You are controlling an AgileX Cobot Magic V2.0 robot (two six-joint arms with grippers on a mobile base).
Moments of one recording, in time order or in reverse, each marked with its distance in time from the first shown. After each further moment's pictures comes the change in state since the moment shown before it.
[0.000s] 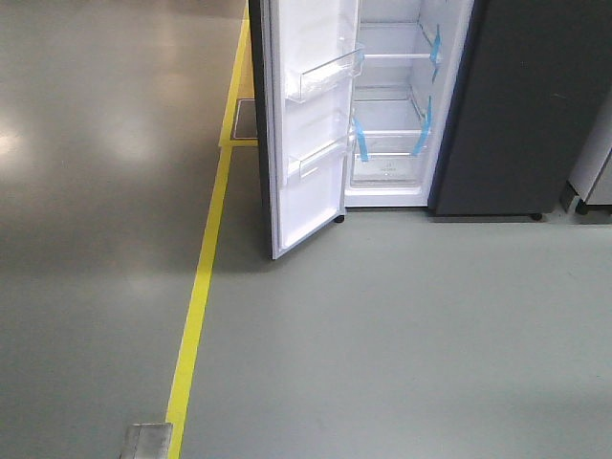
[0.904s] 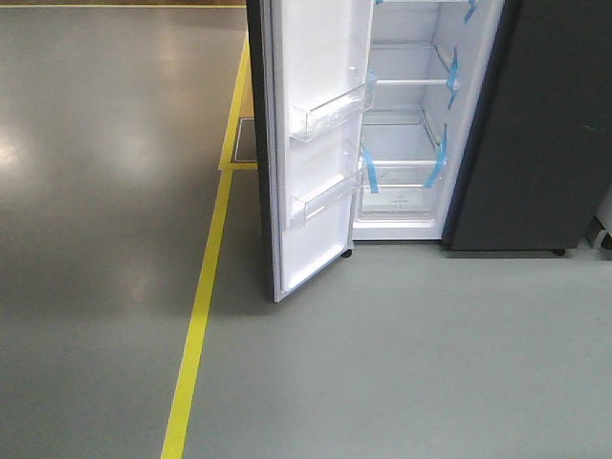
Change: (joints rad) left arm 0.000 0.000 0.000 0.000 0.000 0.000; right arm 0.000 0.000 0.000 0.000 0.000 0.000
